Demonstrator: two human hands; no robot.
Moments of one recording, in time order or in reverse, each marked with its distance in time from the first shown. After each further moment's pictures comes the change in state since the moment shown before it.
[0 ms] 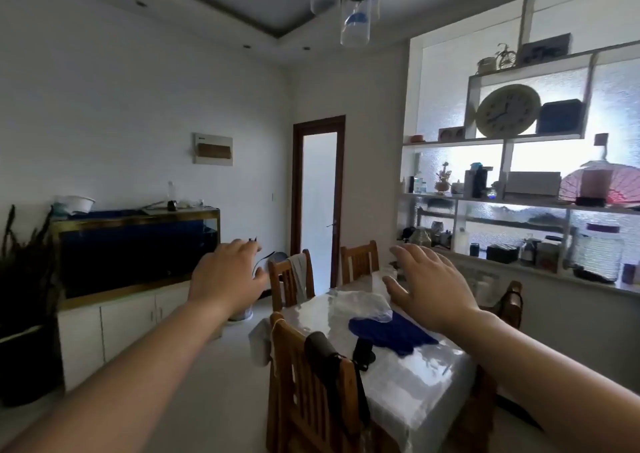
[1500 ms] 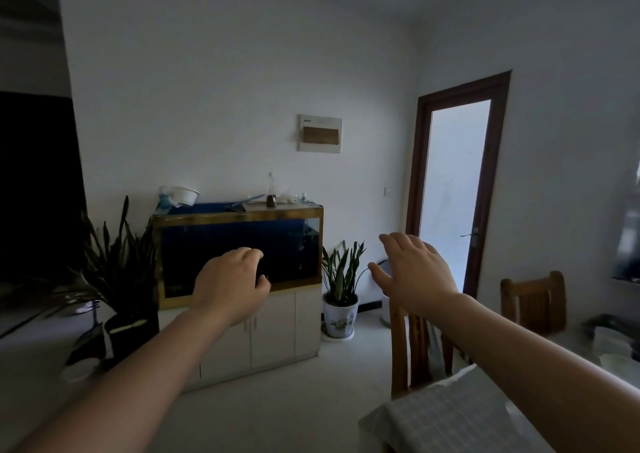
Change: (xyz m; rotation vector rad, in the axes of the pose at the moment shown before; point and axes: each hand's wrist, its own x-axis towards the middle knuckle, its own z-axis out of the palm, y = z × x) left_hand 0.315 -0.373 0.298 0.182 -0.005 -0.242; right_hand 0.503 -0.192 0.428 0.241 0.004 -0.285
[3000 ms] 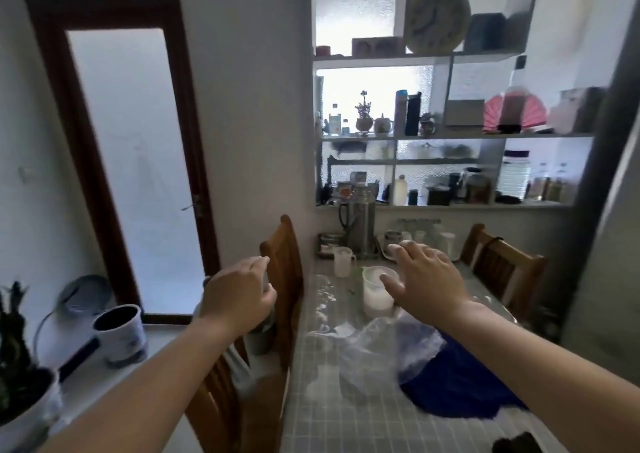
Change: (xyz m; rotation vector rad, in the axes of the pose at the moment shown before) left_hand 0.308 0.287 0.394 -0.665 -0.282 0.913; right_hand 0.002 0.249 0.130 -0.622 -0.196 0.988
